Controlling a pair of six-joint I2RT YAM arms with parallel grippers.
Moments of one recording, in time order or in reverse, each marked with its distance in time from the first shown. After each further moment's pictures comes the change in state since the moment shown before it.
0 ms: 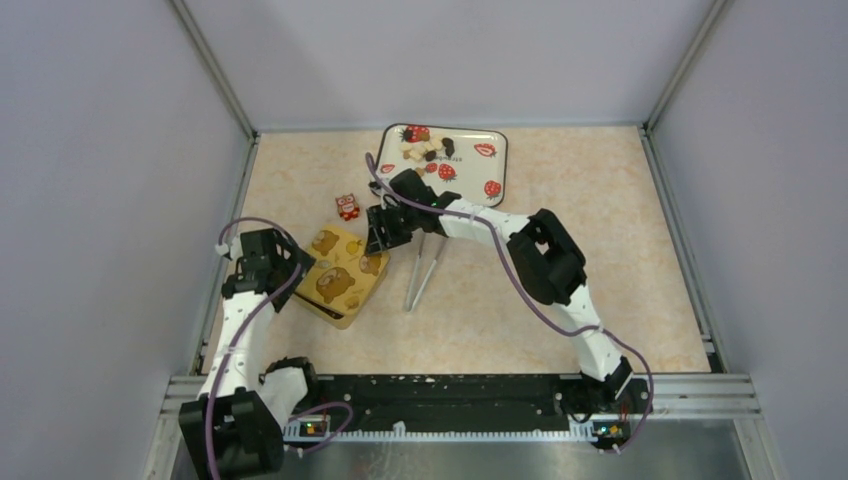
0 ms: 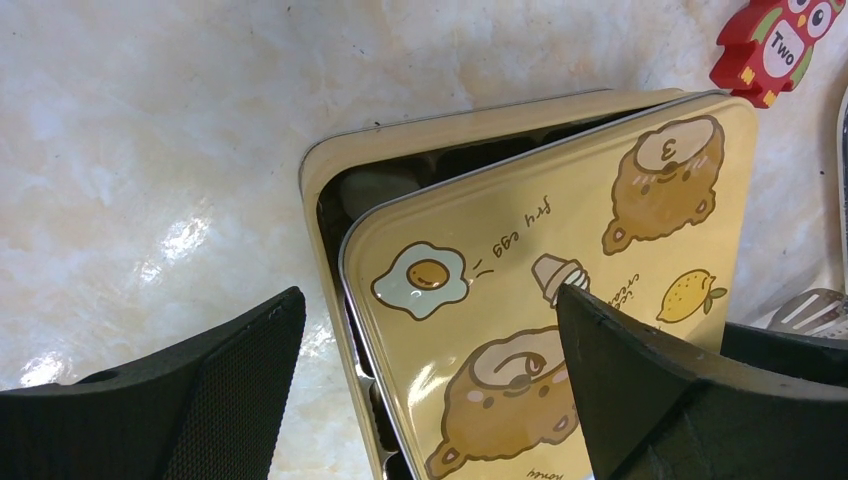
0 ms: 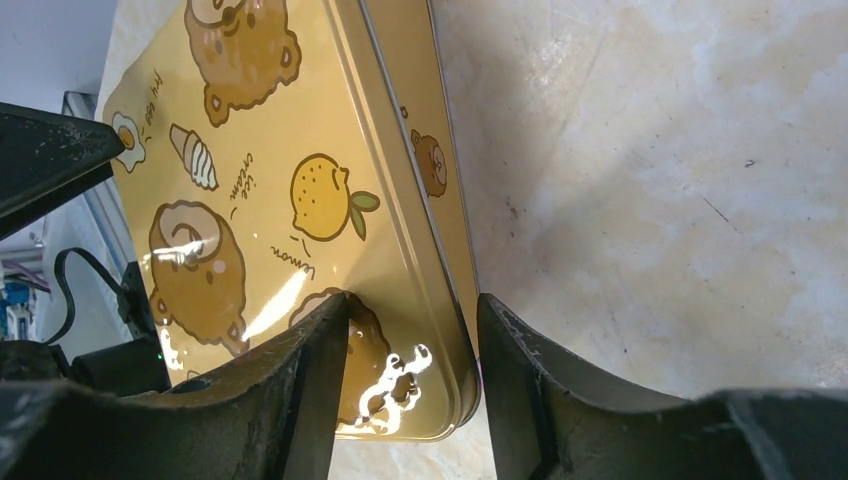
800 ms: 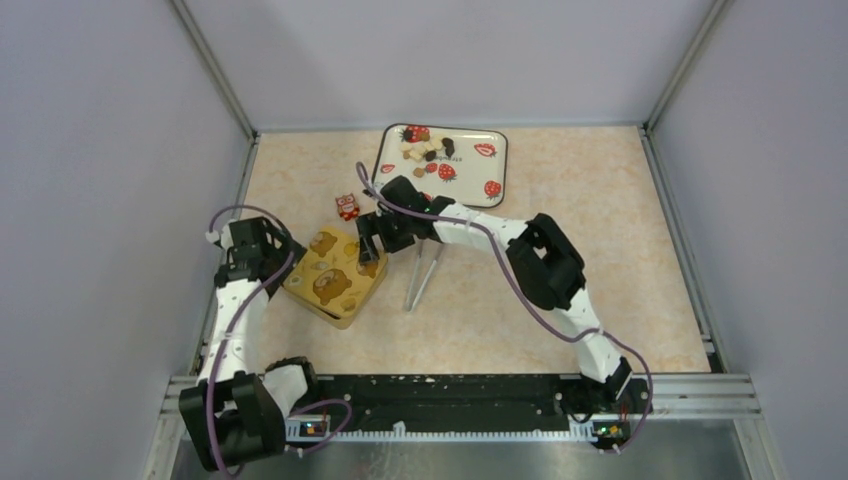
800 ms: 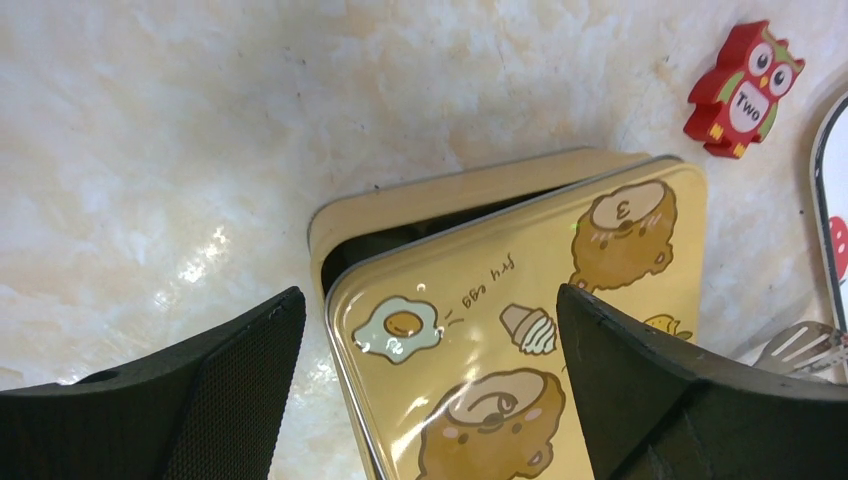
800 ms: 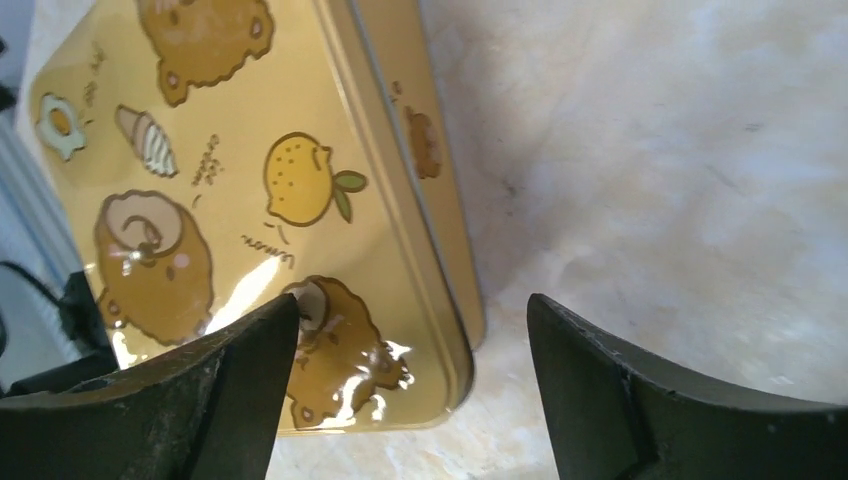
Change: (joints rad) left arm 0.048 0.073 0.069 0.033 -0.003 0.068; right arm 0.051 -0.012 0.004 -0.054 0.099 -0.028
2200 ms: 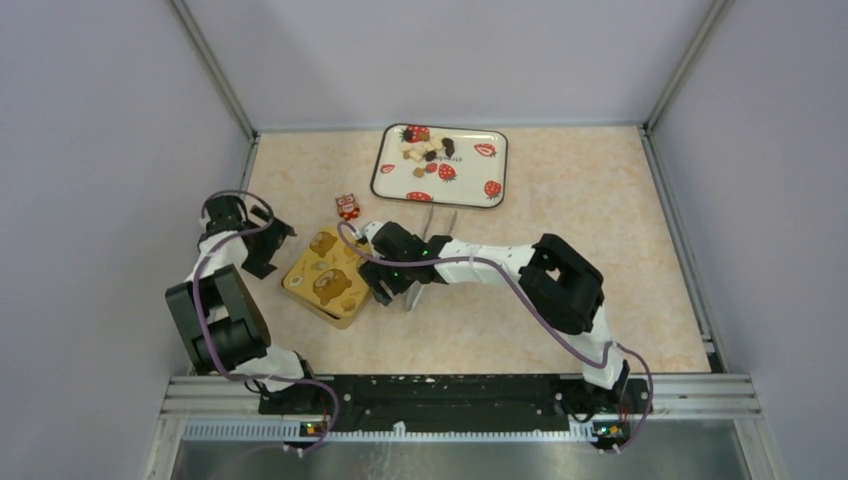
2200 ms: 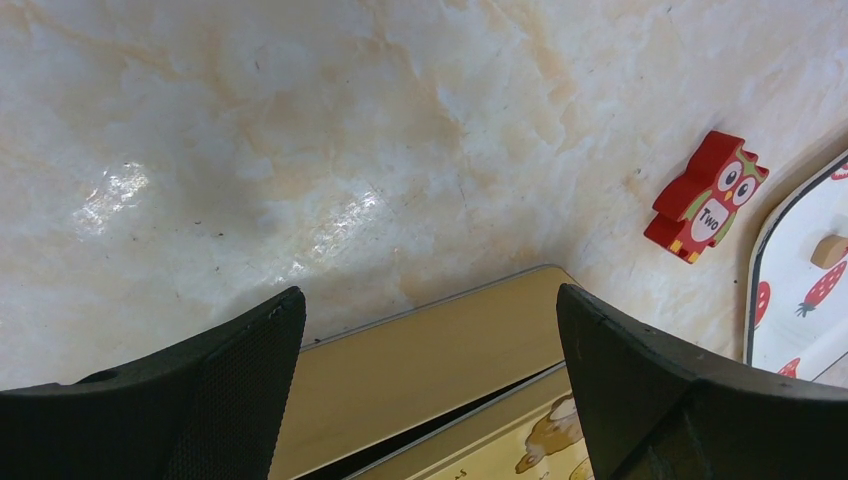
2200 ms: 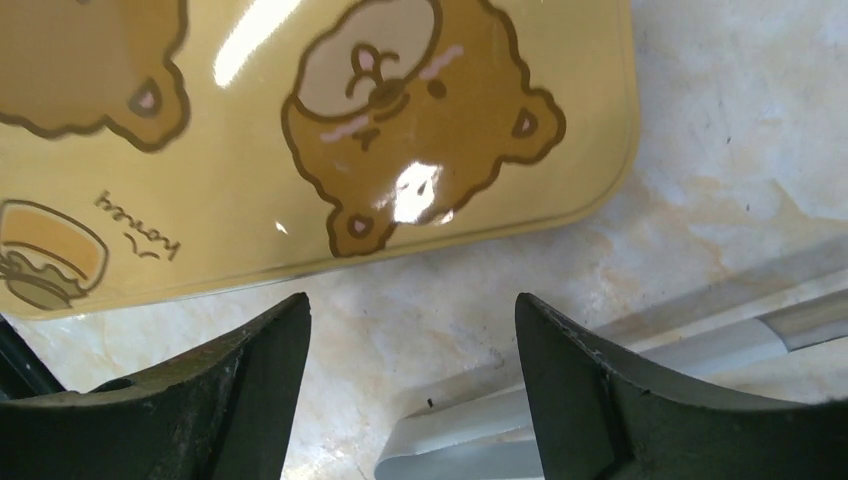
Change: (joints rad) left arm 0.205 0.495 0.210 0.173 0.288 0.060; right arm 0.179 -0.208 -0.322 0.018 0.325 -0.194
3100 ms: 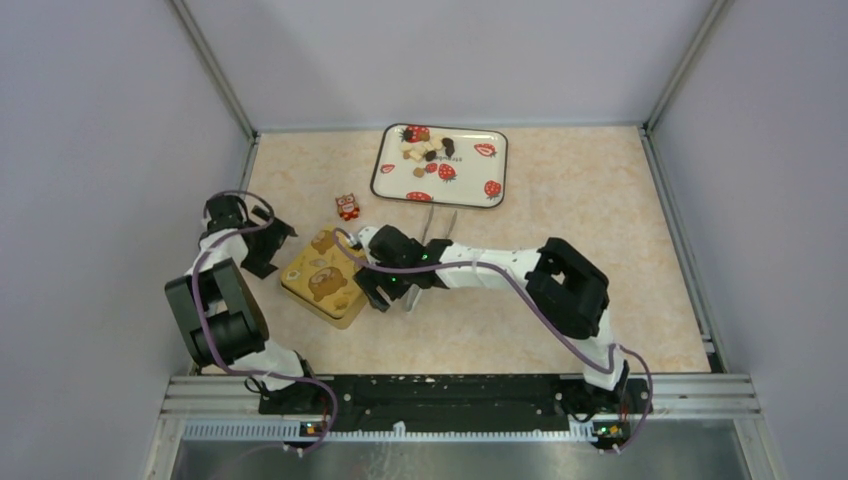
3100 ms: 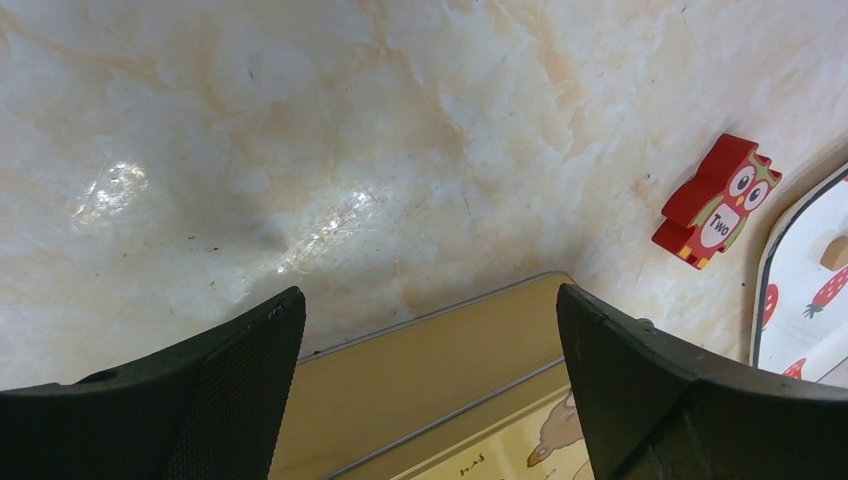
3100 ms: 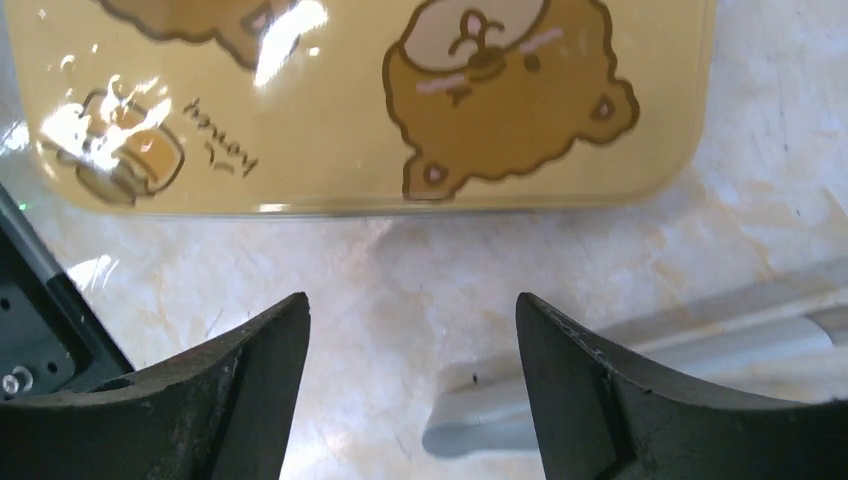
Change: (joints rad) left arm 0.001 0.042 0.003 0.021 0.019 0.005; right arm 0.034 -0.017 0.018 -0.005 -0.035 -0.024
